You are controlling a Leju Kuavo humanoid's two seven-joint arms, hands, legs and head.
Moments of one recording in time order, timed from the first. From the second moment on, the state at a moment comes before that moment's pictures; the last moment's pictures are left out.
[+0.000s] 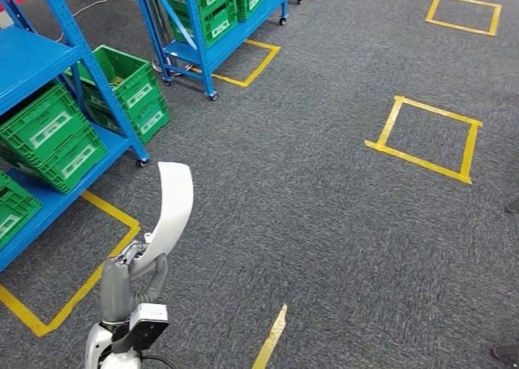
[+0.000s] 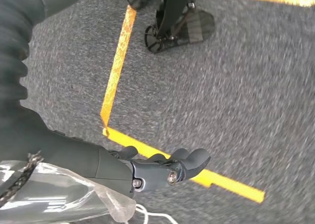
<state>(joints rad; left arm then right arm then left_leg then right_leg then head) 0.19 -0.15 -0.23 -1.55 -0.65 0.58 -0.52 -0.02 0.16 -1.19 -0.22 0.98 -0.21 -0.35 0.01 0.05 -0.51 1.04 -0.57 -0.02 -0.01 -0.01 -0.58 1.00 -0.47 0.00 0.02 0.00</state>
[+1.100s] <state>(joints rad) 0.22 -0.12 -0.19 -1.54 -0.61 0.58 -0.52 -0.03 0.17 -1.20 -0.22 1.03 -0.21 -0.35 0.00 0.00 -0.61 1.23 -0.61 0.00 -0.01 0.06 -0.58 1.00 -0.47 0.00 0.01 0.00</state>
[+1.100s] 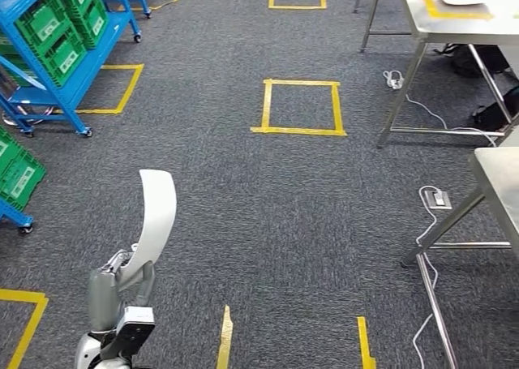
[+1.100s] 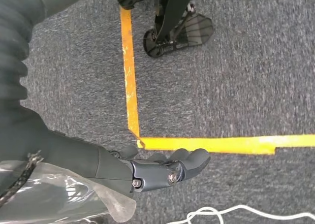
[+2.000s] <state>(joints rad) 0.22 -0.12 -0.16 -1.54 -0.60 0.58 -0.53 -0.04 0.17 -1.20 -0.22 1.03 -0.21 -0.36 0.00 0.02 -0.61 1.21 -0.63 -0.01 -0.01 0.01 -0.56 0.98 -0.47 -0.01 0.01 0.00</state>
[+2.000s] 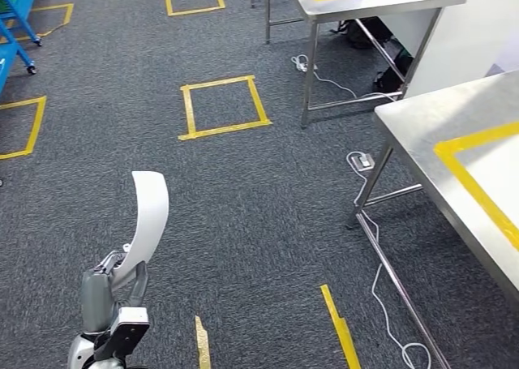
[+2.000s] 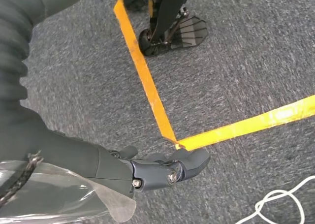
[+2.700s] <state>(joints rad) 0.13 -0.14 -0.19 -1.50 -0.67 0.56 -0.51 -0.02 0.17 -1.21 -0.23 1.00 -0.17 -0.38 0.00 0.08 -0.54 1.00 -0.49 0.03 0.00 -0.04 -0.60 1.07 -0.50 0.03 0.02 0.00</state>
